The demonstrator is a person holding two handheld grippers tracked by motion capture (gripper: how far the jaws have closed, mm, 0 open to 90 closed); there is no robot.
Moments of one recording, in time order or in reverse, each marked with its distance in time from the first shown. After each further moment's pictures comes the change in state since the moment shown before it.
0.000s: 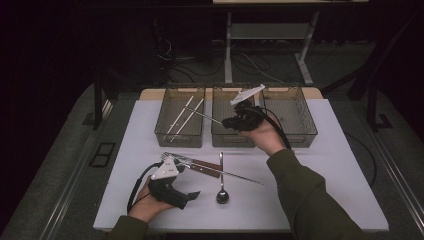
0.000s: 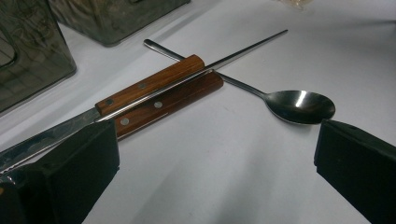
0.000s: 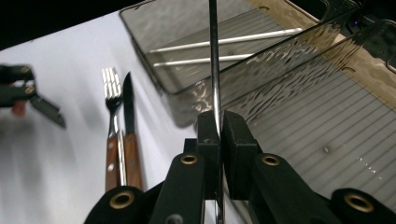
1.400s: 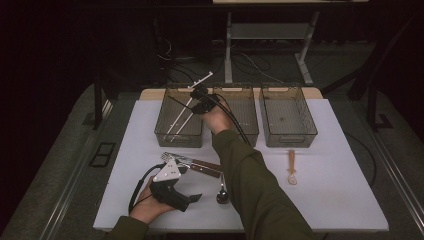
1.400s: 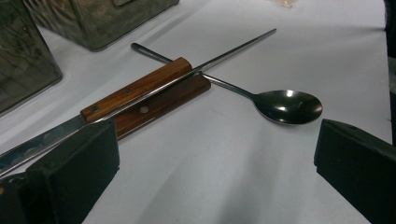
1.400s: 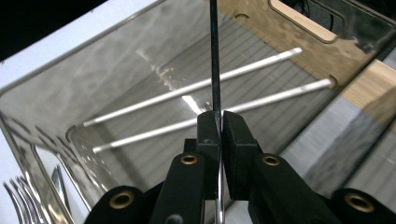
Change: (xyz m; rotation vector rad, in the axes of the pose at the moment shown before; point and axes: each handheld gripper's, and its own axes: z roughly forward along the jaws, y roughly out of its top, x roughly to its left) left arm -0.006 0.002 0.002 0.001 -0.020 0.031; right arm -0.003 0.079 0.127 0.104 -0.141 0.128
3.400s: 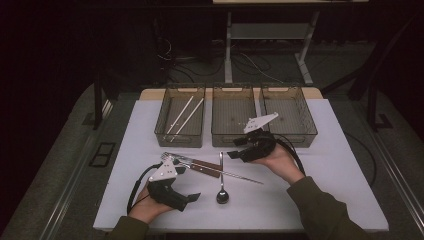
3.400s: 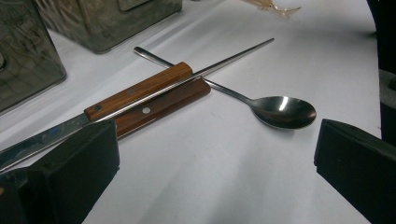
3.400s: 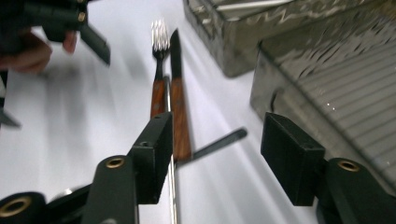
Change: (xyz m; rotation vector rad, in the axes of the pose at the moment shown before) left arm 0.002 -0.002 -0.006 -0.029 -0.005 -0.038; right arm -0.018 -0.170 -0.118 -0.125 0.284 -0.188
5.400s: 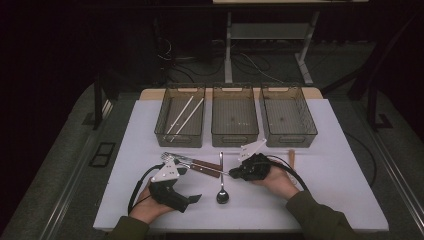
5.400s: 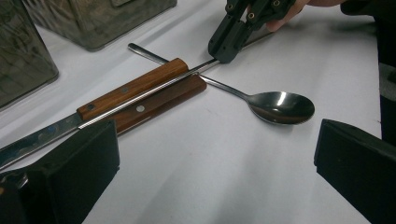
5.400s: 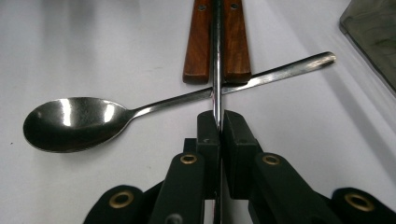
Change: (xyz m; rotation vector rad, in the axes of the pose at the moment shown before) left arm -0.003 0.000 0.003 0.019 -0.008 0.018; right arm 0.019 -0.051 0.038 0.136 0.077 -0.143
